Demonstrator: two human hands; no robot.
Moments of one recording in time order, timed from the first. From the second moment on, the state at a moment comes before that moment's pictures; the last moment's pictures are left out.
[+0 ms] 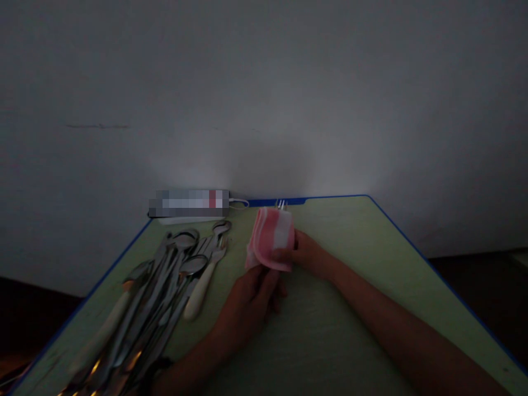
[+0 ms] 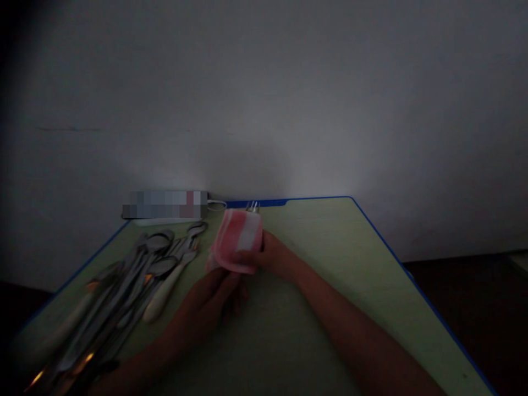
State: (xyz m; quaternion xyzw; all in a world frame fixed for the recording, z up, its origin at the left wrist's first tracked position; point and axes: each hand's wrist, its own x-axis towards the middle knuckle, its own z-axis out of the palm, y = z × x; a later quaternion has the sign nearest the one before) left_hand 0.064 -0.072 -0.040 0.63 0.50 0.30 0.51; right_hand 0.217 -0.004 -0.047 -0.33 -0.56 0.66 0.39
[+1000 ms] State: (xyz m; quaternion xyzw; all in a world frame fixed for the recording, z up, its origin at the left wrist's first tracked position) left_hand 0.066 -0.077 -0.033 0.67 0.51 0.26 0.48; right_hand 0.215 0.003 -0.049 -0.29 -0.28 0.75 0.53
